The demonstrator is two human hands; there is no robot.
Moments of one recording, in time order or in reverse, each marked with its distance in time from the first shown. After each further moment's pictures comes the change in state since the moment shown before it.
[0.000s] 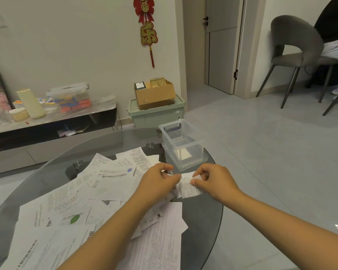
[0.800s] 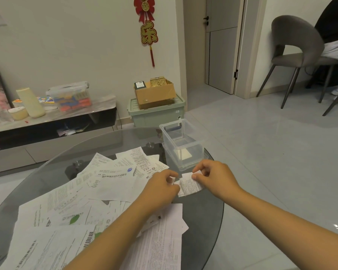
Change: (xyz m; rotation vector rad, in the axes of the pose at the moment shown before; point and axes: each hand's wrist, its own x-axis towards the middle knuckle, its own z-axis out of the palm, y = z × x) left_hand 0.006 -0.014 0.011 0.107 -0.089 0.035; right_hand 0.008 0.002 -0.001 0.020 0.047 -0.046
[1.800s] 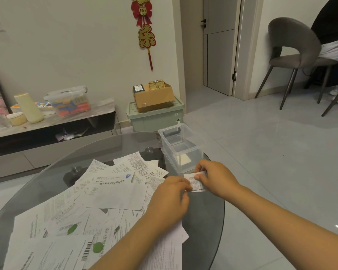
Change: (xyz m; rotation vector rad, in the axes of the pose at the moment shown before) left_hand 0.002 -0.005 0.024 0.269 0.161 0.496; right_hand 0.023 0.006 -0.006 -0.214 -0.074 -0.041
